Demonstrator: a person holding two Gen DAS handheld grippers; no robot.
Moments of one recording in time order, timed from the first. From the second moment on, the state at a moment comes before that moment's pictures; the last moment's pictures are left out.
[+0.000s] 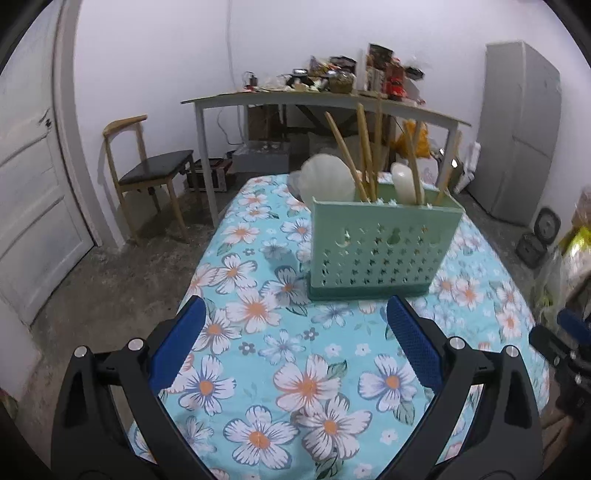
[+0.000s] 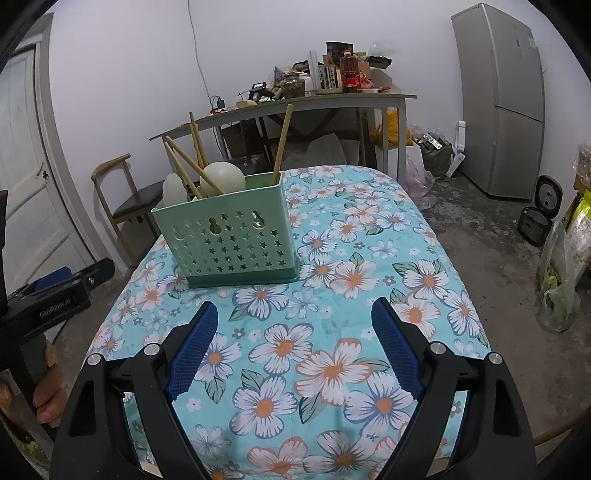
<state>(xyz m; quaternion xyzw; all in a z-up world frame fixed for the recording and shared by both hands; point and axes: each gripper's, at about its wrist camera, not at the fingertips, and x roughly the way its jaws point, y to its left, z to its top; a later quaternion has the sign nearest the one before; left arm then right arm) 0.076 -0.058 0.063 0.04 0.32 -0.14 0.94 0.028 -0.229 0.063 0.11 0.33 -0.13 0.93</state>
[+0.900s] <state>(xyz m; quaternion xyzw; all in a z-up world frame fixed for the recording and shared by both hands) 0.082 -0.063 0.053 0.08 0.34 -0.12 0.93 -0.002 -0.274 0.058 0.14 0.33 -0.19 0.92</state>
